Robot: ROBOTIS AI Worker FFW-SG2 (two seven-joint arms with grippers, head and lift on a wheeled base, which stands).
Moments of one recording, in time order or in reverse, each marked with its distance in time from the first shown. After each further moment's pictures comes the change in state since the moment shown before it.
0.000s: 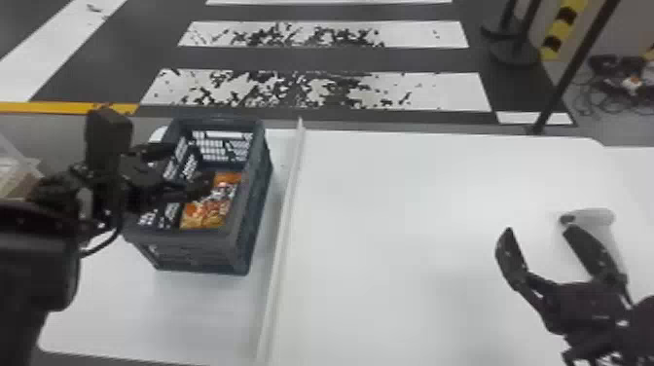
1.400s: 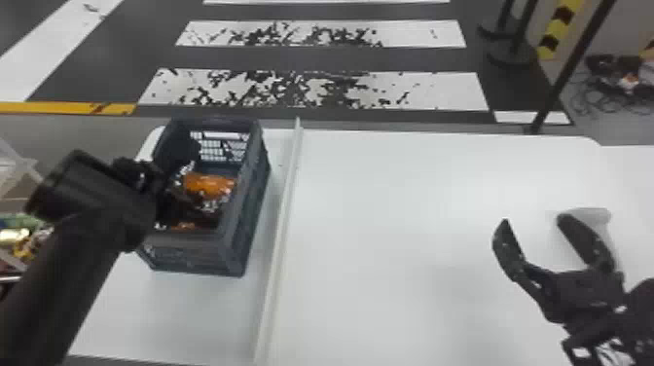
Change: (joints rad) left arm -0.347 0.001 -0.311 0.501 -0.373 0.231 -0.275; right arm -0.020 -0.017 -0.003 -0.029 -0.013 0.066 0.019
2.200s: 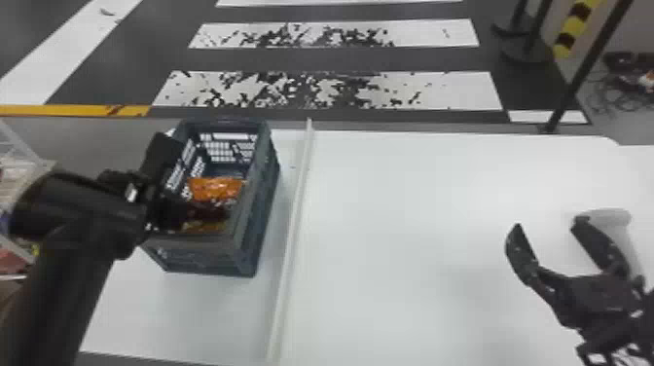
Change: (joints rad) left arm 0.075 -0.025 0.175 -0.074 0.122 0.027 0.038; right arm -0.014 -0.006 0.005 0.033 -0.015 0.003 0.003
